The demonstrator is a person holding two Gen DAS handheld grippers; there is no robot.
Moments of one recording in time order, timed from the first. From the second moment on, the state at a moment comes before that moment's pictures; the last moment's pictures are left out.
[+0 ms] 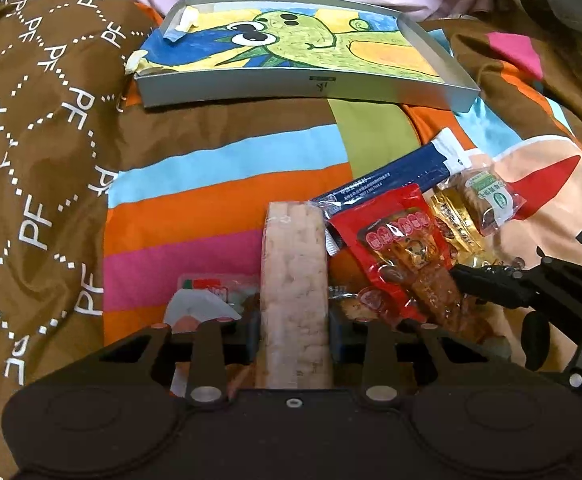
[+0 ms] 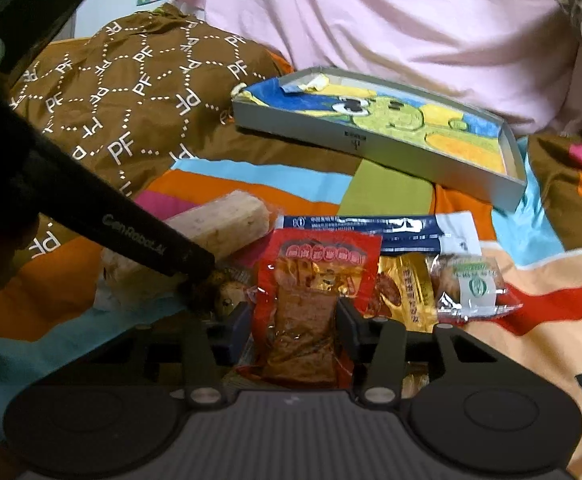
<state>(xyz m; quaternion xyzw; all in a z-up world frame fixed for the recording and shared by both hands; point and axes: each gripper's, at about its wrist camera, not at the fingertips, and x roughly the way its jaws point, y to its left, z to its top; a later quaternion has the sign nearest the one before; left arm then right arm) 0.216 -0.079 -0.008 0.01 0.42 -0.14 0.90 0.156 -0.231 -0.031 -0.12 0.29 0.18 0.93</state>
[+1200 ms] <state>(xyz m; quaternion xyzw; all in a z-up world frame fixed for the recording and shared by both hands) 0.221 -0.092 0.023 -0.03 0.32 -0.10 0.94 0.148 -0.221 -0.008 -0.23 0.11 0.13 0.96</state>
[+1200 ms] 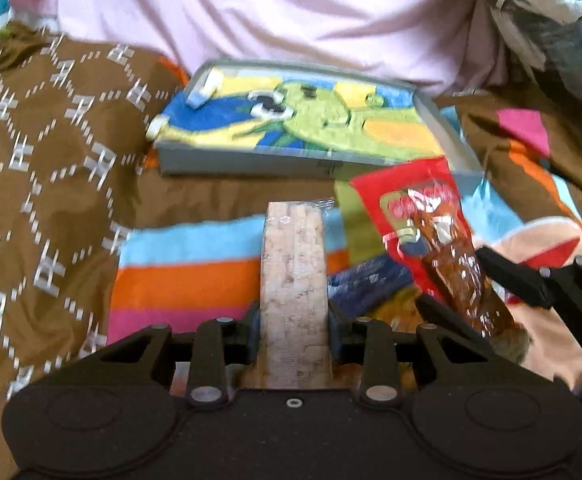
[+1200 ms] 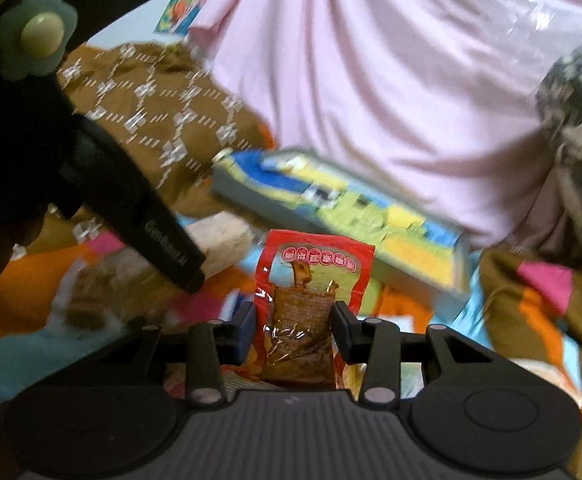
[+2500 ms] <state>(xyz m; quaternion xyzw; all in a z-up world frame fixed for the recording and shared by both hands) 0.434 -0.127 0.036 -0.09 0.29 -0.04 0.95 0.355 -0.307 0.015 0.02 0.06 0.07 1.00</state>
